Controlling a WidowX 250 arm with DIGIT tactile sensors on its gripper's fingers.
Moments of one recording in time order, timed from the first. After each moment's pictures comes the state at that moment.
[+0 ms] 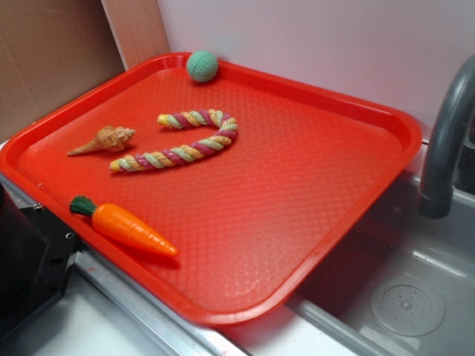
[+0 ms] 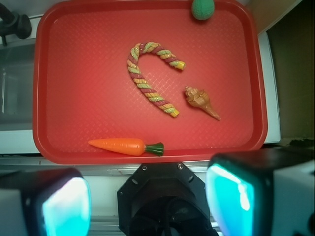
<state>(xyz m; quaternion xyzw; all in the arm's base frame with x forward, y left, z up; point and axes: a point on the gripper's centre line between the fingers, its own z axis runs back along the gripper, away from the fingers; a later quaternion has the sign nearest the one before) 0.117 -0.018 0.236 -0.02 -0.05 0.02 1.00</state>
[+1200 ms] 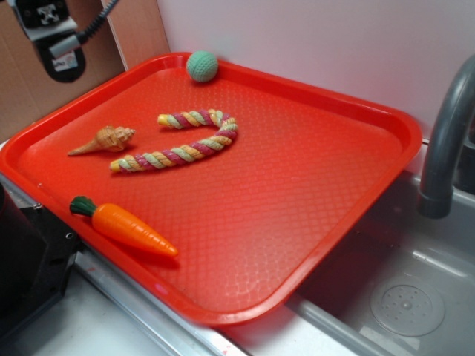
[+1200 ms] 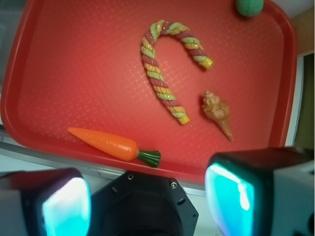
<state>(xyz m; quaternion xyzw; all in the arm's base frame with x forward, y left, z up) 0.134 -0.026 0.180 0.02 0.00 -0.11 0.99</state>
